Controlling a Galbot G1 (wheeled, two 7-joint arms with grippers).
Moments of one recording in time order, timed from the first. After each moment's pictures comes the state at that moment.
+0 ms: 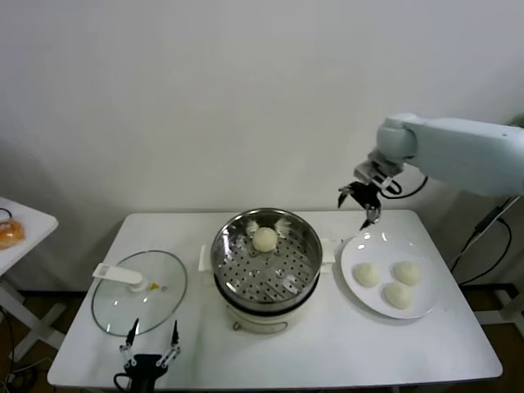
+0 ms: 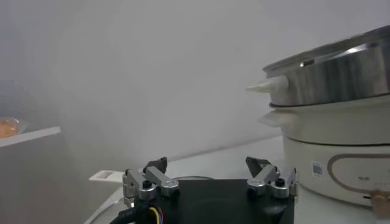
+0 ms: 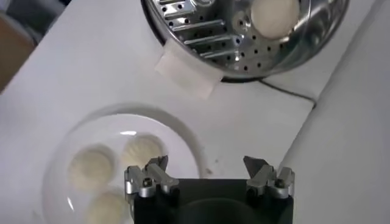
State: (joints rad) left arm 1.71 -1.60 -0.69 -1.76 0.17 -0.46 0.01; right arm 0.79 0.93 -1.76 1.16 0.48 0.09 -1.03
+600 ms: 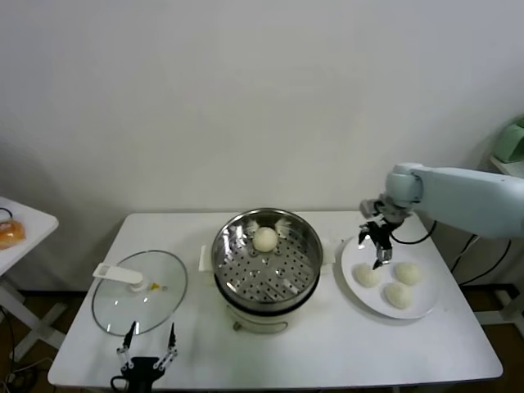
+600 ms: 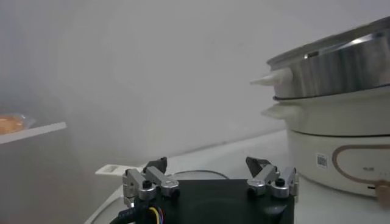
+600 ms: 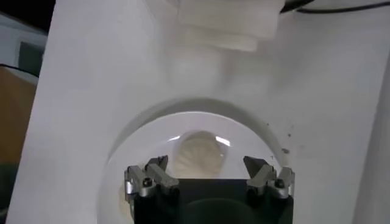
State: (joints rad) left arm 1.71 -1.60 -0.71 -1.75 0.17 -0.46 0.01; right arm 0.57 0.90 -1.68 1.10 0.45 -0.11 -1.02
